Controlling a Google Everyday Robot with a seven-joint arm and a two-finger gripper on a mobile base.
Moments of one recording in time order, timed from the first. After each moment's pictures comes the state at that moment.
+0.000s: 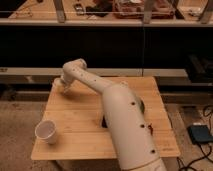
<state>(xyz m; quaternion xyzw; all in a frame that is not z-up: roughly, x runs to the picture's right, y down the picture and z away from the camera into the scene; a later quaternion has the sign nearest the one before) -0.271 -0.047 0.940 0.22 -0.24 -0.90 0.27</state>
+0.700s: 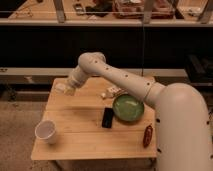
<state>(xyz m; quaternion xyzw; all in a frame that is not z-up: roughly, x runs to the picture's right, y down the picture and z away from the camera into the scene) -0.205 0.002 0.762 0.34 -0.29 -0.89 0.05</state>
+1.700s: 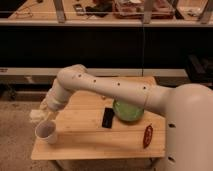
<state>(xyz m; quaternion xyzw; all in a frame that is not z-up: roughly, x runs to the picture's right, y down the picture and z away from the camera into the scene) -0.288 0.125 0.639 0.42 -0.31 -0.84 -0.14</state>
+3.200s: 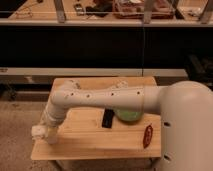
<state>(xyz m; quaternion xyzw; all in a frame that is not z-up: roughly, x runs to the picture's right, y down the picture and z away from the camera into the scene) -0.282 0.177 0.672 0.37 -0.31 -0.86 -0.15</state>
